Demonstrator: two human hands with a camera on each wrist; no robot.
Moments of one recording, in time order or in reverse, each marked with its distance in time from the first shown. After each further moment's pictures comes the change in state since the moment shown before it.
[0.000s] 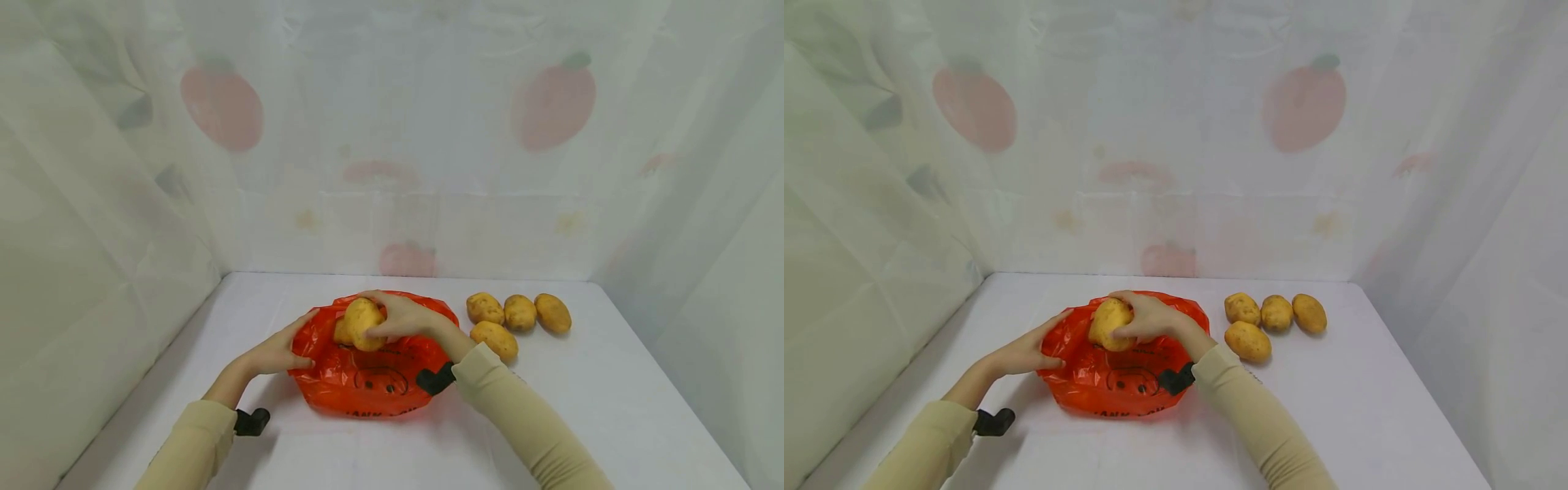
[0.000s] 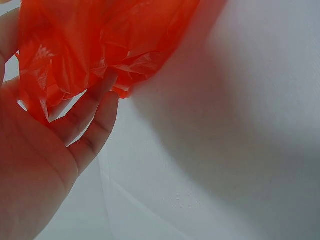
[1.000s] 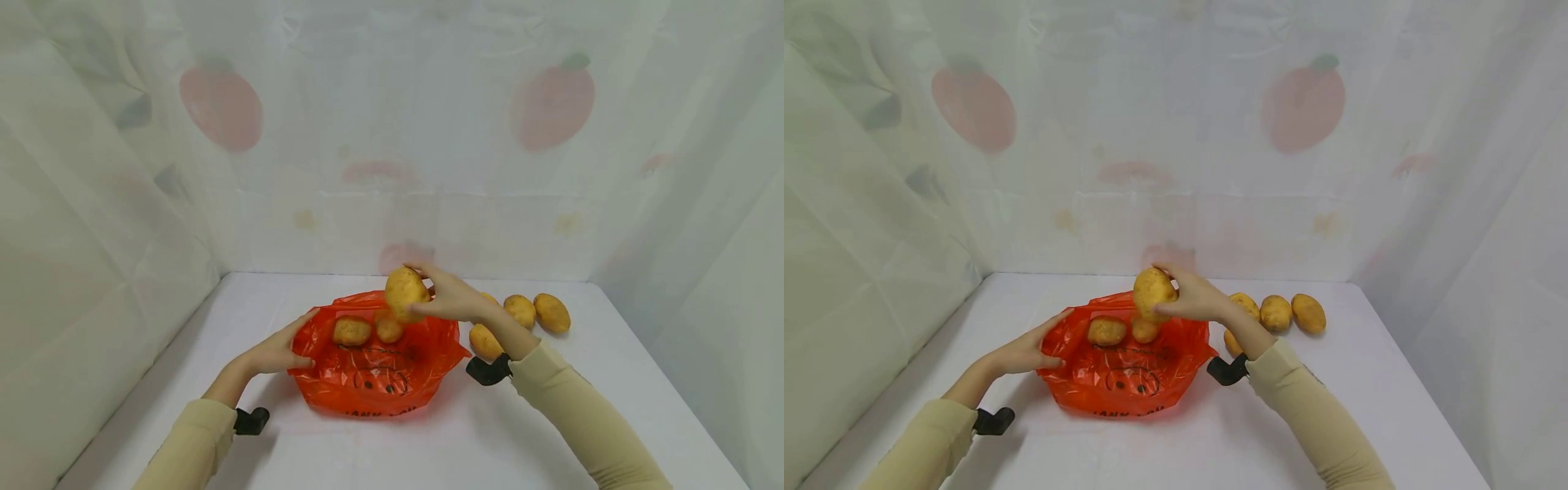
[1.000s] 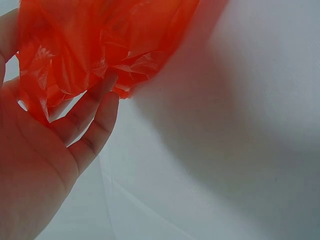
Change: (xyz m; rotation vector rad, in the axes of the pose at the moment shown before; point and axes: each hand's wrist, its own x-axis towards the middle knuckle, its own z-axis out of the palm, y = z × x) left_hand 0.001 0.007 0.000 0.003 -0.004 0.020; right_hand -0.057 0.003 -0.060 -0.177 0.238 -0.130
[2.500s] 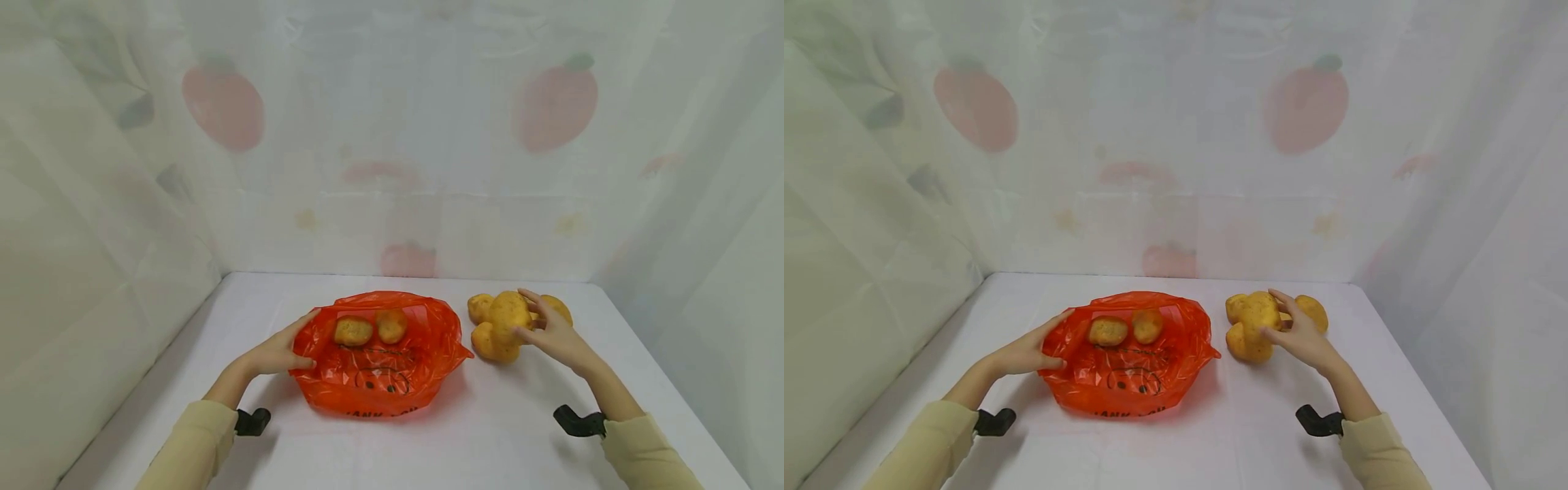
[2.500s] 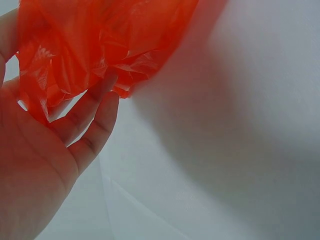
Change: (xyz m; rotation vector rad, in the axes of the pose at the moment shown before) left_hand -0.002 -0.006 0.000 -0.024 0.010 -0.032; right_hand -0.130 0.107 -0.029 0.110 0.256 0.326
